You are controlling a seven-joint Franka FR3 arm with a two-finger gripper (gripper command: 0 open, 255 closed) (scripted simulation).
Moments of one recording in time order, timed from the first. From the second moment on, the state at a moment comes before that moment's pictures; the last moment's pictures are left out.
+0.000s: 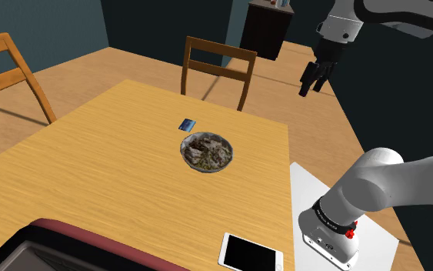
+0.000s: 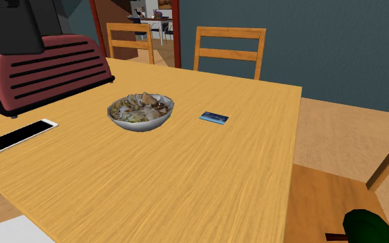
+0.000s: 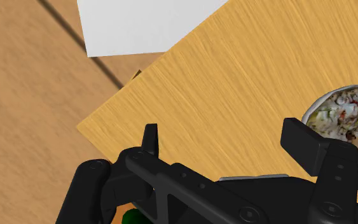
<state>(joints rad) -0.01 -0.81 -0.06 -2.32 -0.02 1.47 -0.01</state>
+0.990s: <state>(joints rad) -0.01 -0.37 0.10 -2.17 0.20 1.61 0.41</state>
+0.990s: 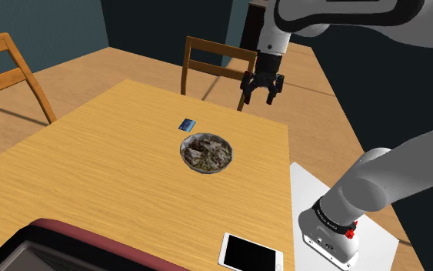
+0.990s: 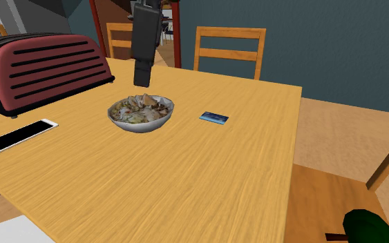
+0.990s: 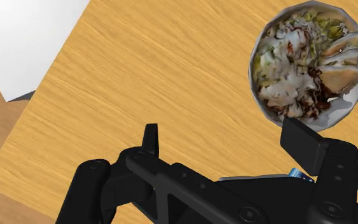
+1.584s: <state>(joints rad) 0.00 -0.02 0.15 -1.96 0.31 1.70 0.66</state>
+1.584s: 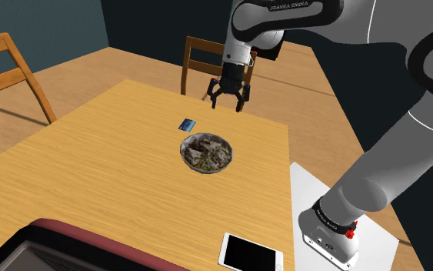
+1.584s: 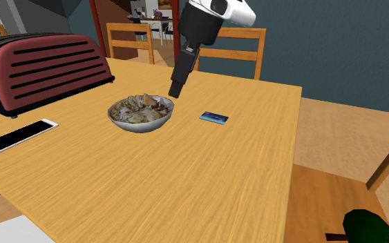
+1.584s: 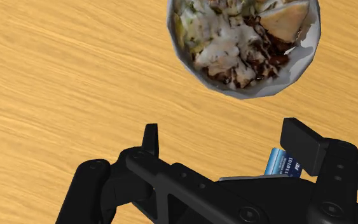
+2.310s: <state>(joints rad) 0.02 0.42 0.16 -1.61 0.42 1.75 0.92</state>
